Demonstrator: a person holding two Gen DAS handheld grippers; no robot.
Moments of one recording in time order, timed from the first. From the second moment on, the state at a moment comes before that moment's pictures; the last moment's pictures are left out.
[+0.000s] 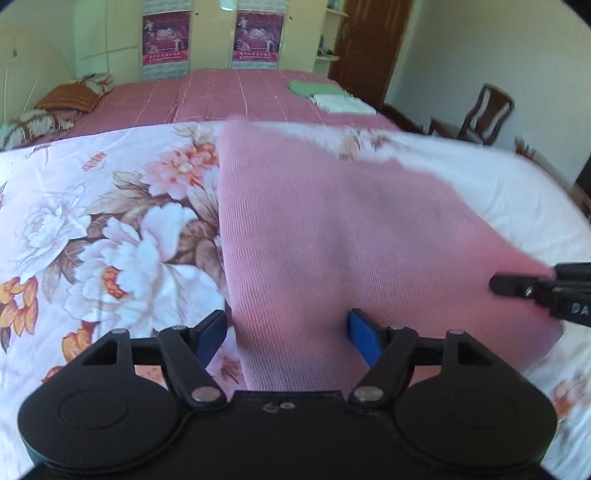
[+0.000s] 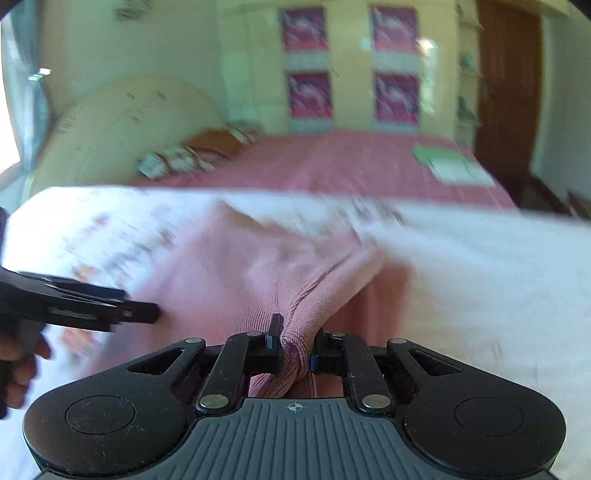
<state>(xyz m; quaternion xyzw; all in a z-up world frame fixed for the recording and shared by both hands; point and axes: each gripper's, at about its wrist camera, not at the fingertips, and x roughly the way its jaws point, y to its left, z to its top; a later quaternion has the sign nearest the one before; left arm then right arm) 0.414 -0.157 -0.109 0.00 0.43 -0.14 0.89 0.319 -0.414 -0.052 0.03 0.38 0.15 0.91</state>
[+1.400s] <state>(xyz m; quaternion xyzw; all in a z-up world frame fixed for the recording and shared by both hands) 0.379 -0.090 -0.110 -0.13 0.40 -0.16 0.89 0.301 -0.479 -0.049 0.21 0.39 0.16 0.88</state>
